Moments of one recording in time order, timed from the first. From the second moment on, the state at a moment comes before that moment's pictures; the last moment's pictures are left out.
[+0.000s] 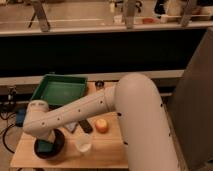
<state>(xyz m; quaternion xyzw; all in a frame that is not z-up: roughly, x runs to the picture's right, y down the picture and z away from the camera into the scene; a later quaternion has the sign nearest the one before) -0.327 0.242 0.743 -0.15 -0.28 -0.56 0.76</state>
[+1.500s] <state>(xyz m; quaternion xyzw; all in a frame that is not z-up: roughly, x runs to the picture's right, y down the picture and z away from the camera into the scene) -0.302 0.198 0.744 -0.23 -0.40 -0.47 0.75</state>
